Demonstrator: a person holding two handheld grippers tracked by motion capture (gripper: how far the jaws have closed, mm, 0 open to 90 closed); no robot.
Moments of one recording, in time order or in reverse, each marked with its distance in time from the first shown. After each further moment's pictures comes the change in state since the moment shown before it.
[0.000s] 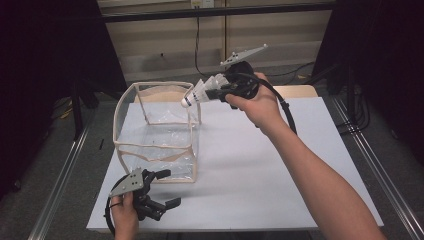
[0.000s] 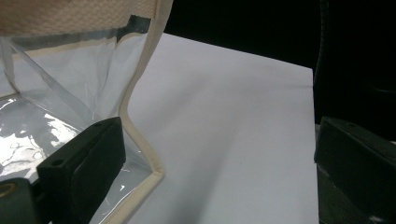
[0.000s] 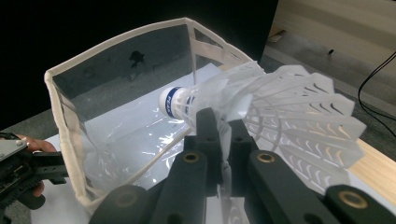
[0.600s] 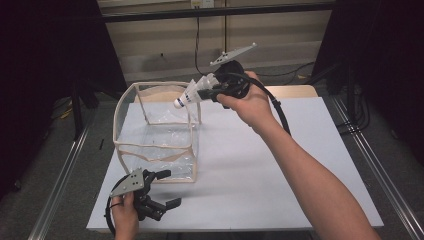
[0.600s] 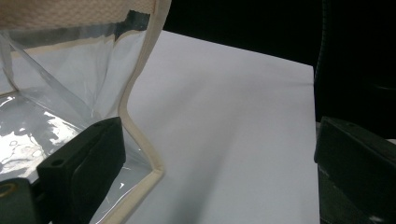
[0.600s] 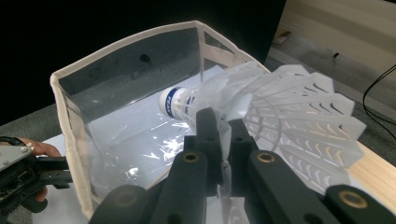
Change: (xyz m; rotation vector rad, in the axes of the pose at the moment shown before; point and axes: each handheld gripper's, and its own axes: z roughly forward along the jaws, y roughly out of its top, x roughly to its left) left arm 0.000 -0.001 0.001 0.010 0.000 0.003; right arm 0.011 0.010 0.012 0.009 0.015 -0.023
